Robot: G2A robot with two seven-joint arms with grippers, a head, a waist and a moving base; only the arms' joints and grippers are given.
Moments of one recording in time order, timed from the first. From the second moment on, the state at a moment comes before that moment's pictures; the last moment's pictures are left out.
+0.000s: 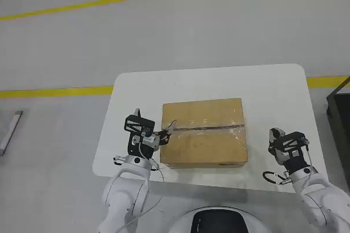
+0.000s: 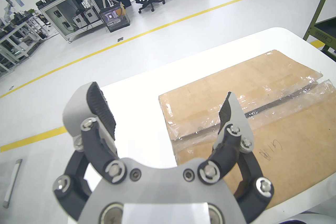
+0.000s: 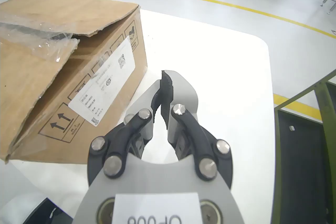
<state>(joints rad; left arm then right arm) 1.35 -1.34 -1.31 -2.09 1.60 -0.07 -0.38 -1.69 -1.20 1.55 -1.97 -1.33 -0.05 0.11</state>
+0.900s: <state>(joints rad) 1.35 -1.34 -1.31 -2.09 1.60 -0.07 -0.38 -1.59 -1.22 1.43 -1.91 -1.23 -0.20 0.12</state>
